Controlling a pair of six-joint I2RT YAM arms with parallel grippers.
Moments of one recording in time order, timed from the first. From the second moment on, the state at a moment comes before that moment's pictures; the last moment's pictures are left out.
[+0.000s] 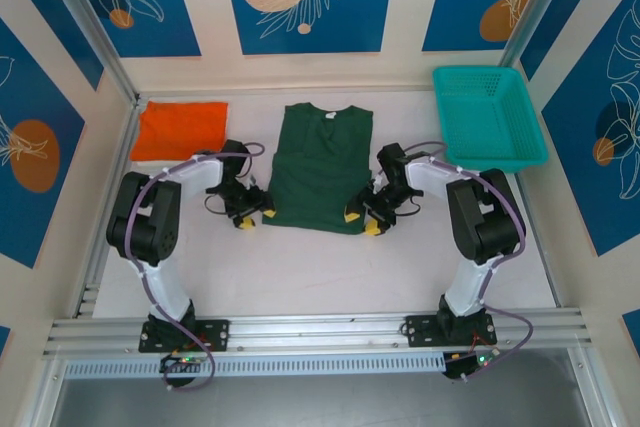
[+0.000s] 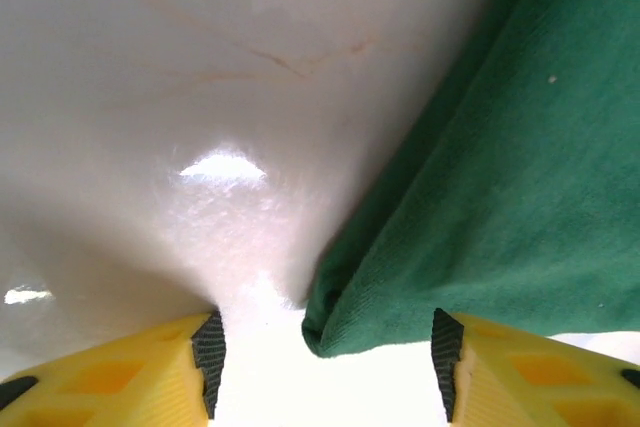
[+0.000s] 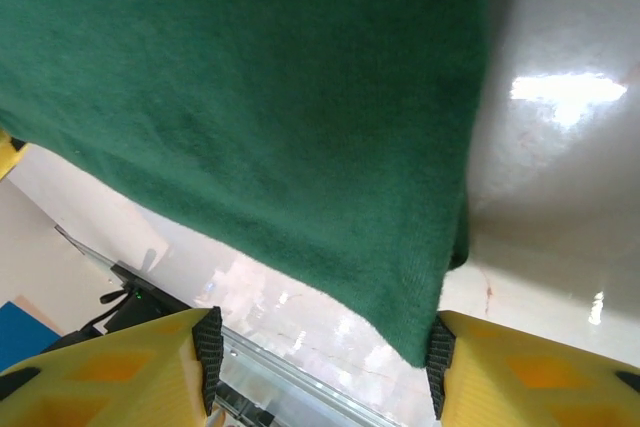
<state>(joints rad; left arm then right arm) -0.28 1.84 1.14 -0.82 0.45 -0.58 0.33 1.81 1.07 -0.81 -0.69 0.62</state>
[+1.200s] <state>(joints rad) -0.27 1.93 1.23 -0.89 0.51 -0.49 0.34 1.85 1.06 -0.82 -0.61 0.69</state>
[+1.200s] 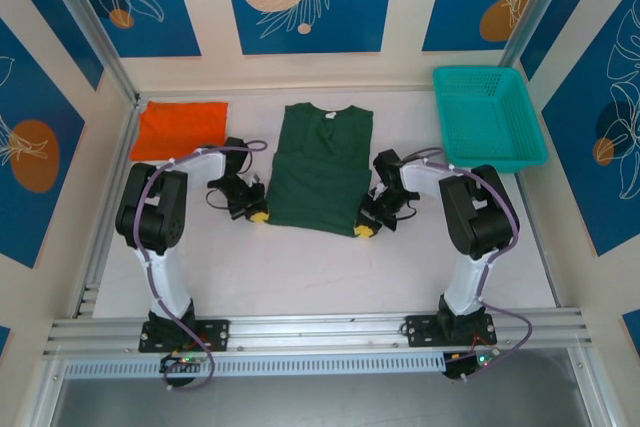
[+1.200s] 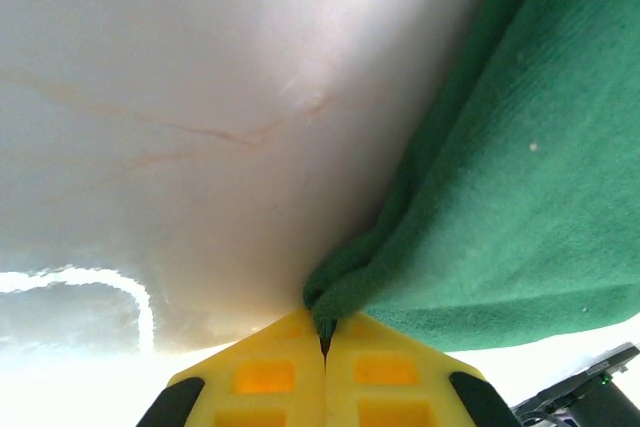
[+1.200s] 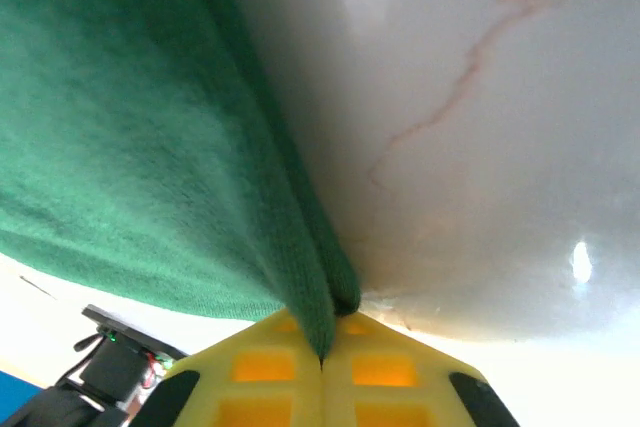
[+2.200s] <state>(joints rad) -0.40 1.25 0.84 -1.07 0.67 -0.54 0.53 1.19 0.76 -1.07 -0.65 0.66</state>
